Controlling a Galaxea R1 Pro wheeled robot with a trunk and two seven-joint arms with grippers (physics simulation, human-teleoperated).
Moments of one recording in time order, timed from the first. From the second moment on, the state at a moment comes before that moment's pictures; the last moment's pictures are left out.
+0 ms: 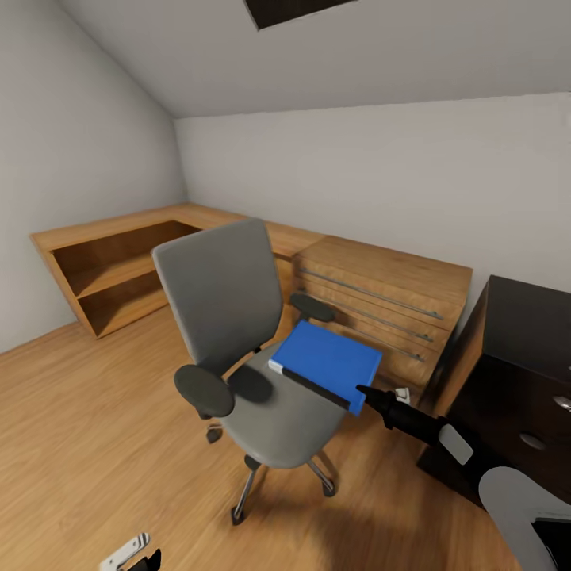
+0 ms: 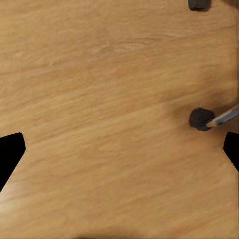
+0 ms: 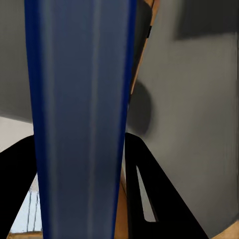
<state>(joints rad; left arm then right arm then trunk) -0.21 0.01 0.40 -0.54 0.23 -0.03 -0.02 -0.80 -0.22 -0.02 -0.29 -0.71 0.59 0.95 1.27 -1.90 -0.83</state>
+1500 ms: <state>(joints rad) -0.21 0.00 0.39 -0.45 0.23 -0.05 -0.02 -0.80 -0.21 -0.01 -0.29 -0.72 0.58 0.95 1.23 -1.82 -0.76</state>
